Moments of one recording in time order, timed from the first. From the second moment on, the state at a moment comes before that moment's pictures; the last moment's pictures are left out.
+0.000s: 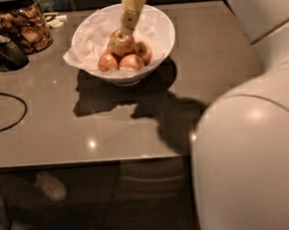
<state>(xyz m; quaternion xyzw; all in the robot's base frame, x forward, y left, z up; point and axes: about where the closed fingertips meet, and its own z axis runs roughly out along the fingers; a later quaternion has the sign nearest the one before) 0.673 0.002 1.036 -0.65 0.71 0.01 0.26</state>
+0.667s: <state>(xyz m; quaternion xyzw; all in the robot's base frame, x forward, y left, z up) 0.697 0.022 1.032 -0.65 0.71 0.02 0.27</state>
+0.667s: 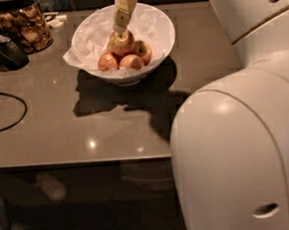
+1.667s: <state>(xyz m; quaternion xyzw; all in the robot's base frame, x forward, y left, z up) 0.721 0.025 0.998 -0.62 0.74 0.02 0.25</state>
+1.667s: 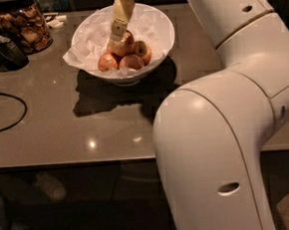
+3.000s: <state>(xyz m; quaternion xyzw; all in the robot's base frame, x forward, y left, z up) 0.720 0.029 0.947 -0.61 0.76 0.04 0.20</state>
